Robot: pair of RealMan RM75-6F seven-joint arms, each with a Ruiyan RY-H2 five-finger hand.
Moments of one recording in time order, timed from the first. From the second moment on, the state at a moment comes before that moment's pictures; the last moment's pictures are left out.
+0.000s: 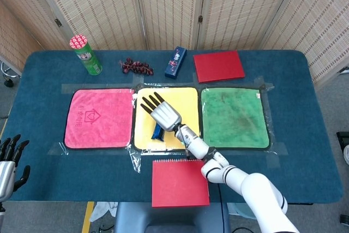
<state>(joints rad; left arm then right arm) -0.04 -1.10 -0.04 -1.67 1.47 1.55 0.23 1.19 -2.08 0.22 -0.56 -1.44 0.78 -0.18</state>
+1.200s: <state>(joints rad) -0.40 -1.04 -0.08 -1.67 1.74 1.24 0.01 0.56 -1.17 0.01 -1.65 -1.46 1.37 -0.41</state>
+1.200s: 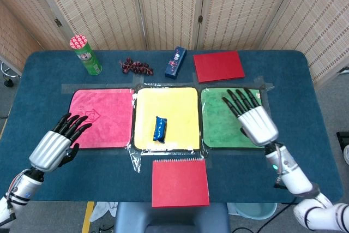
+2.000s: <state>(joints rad) -0.96 -1.22 -0.19 -1.63 1.62 0.60 0.05 0.32 -1.07 0.00 -1.69 -1.49 1.50 -0.31</state>
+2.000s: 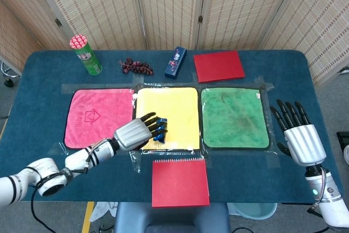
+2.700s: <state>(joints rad) -1.16 -1.44 -0.16 -1.41 1.29 0.43 0.28 0.29 -1.09 0.05 -1.64 -1.49 1.46 -0.24</state>
